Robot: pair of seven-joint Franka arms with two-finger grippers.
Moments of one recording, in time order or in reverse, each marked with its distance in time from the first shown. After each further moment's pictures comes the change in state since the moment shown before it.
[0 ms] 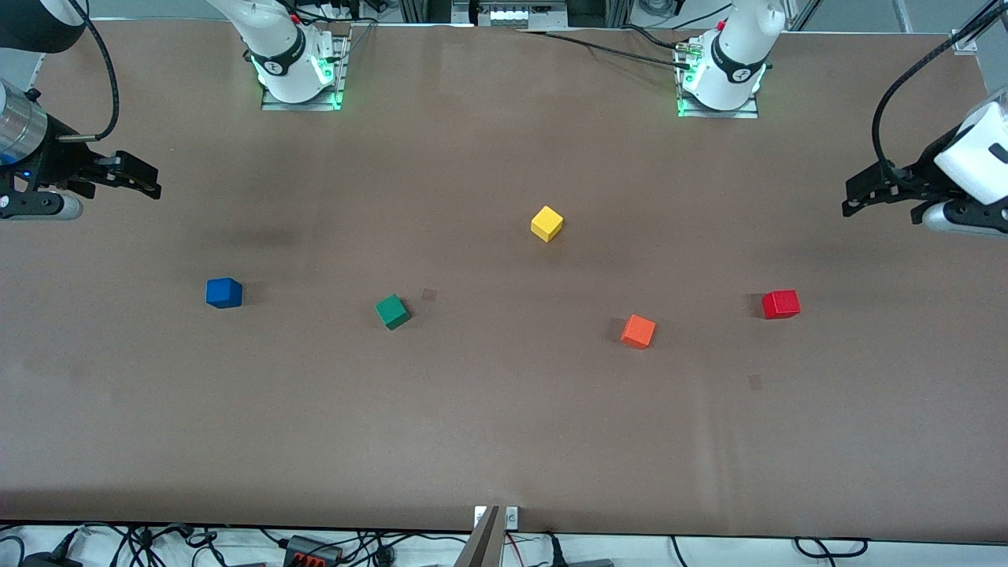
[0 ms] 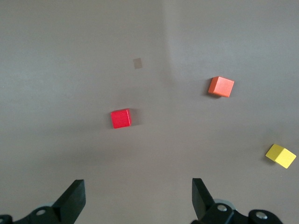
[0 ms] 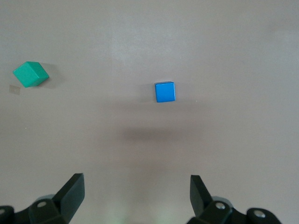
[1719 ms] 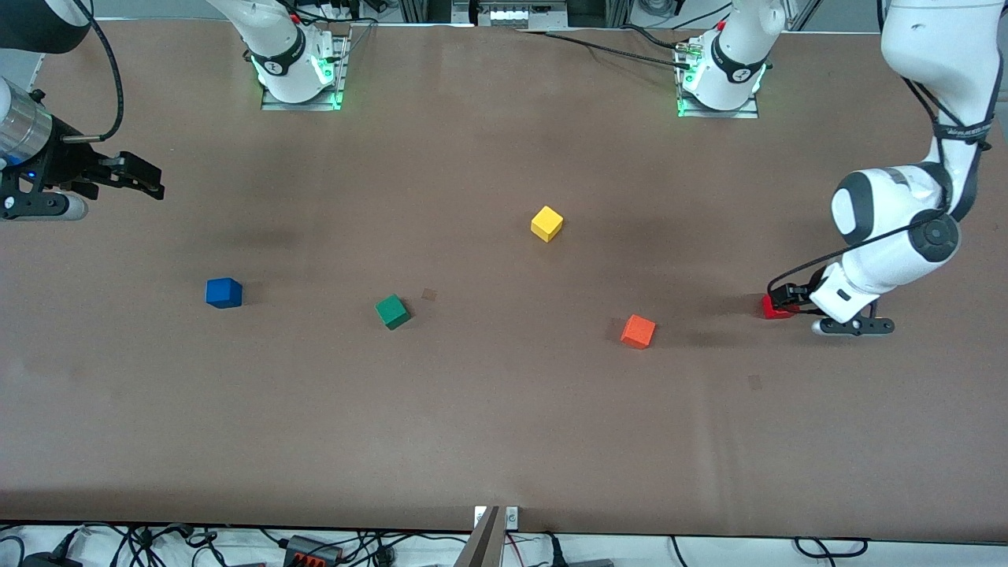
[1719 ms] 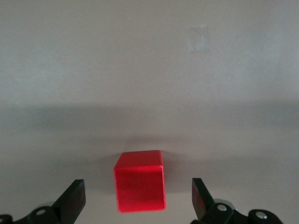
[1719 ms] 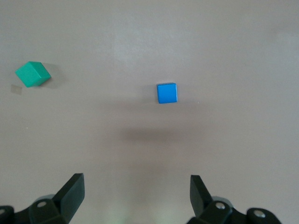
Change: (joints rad) left arm 0.098 0.350 0.005 -0.492 0.002 0.875 0.028; right arm 0.009 0.005 0.004 0.000 0.001 0.016 0.001
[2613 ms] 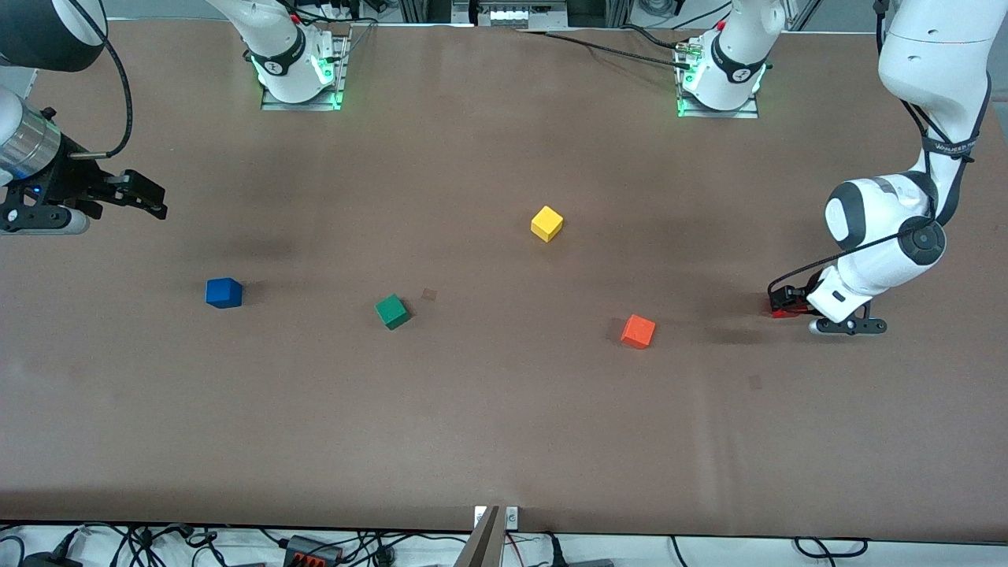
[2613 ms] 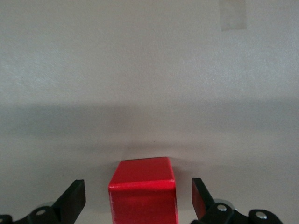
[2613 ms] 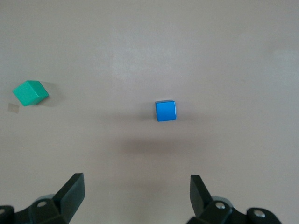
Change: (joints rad) left arm 0.059 0.063 -0.021 -0.016 0.000 0.075 0.037; right arm -0.002 -0.018 -0.012 -0.077 0.000 0.126 0.003
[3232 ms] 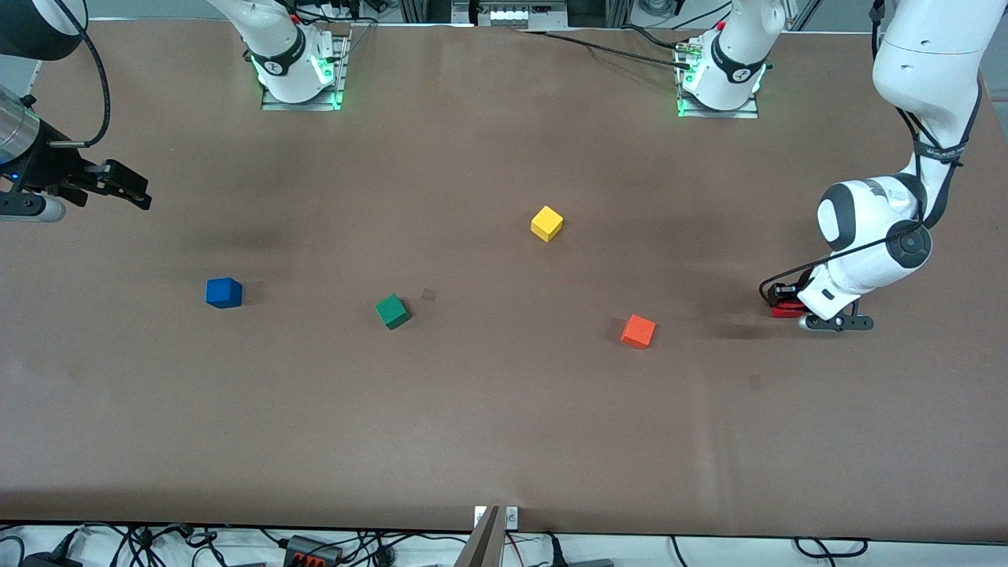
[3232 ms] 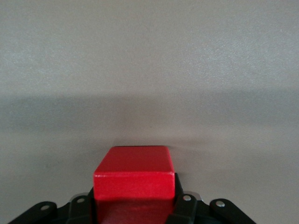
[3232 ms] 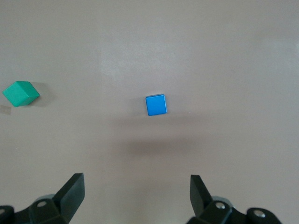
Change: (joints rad) left arm 0.000 0.021 -0.001 -0.014 0.000 -0.003 0.004; right arm -0.033 -0.034 -0.014 -0.033 0.000 0.003 0.001
